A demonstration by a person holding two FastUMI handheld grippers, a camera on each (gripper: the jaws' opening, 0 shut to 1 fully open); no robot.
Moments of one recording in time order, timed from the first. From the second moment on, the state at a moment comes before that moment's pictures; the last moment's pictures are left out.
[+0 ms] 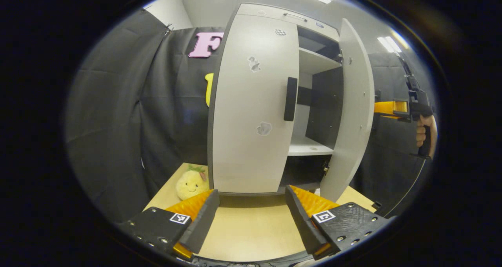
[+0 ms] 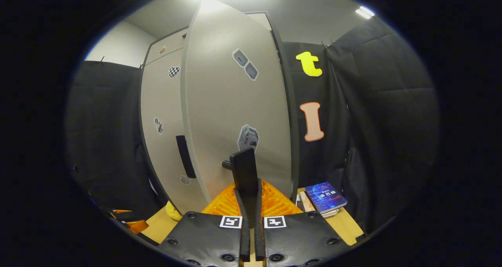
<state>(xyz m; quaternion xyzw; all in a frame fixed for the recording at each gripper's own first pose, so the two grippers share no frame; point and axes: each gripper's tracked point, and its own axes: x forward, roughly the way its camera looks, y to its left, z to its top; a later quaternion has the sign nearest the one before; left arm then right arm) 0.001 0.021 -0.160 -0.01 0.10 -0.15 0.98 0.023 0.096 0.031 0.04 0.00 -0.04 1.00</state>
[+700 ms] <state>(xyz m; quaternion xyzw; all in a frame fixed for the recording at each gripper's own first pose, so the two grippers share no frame) 0.006 -0.050 -0.169 -0.01 0.12 -0.18 0.98 -0.011 0.008 0.032 0.02 0.00 -0.07 1.00</state>
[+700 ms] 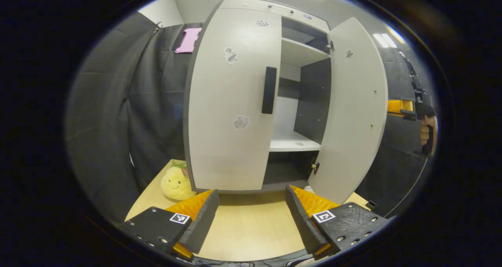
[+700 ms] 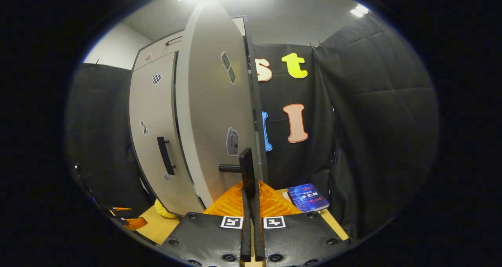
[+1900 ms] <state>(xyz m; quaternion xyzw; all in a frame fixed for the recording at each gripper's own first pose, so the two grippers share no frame) -0.052 -0.076 -0.105 -0.02 0.09 -0.10 0.99 -0.039 -0.019 0.024 0.09 0.01 -0.01 1.00</state>
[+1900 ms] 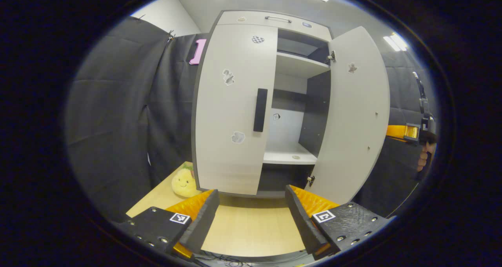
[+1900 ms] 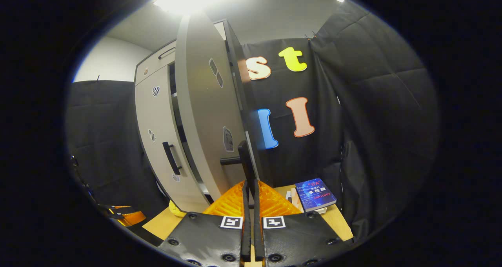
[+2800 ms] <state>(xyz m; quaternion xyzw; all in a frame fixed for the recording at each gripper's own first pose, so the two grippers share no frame) 0.105 -0.088 0.004 0.00 -0.03 -0.12 0.99 -0.046 -0.142 -0.001 0.09 0.01 -0.22 0.97</state>
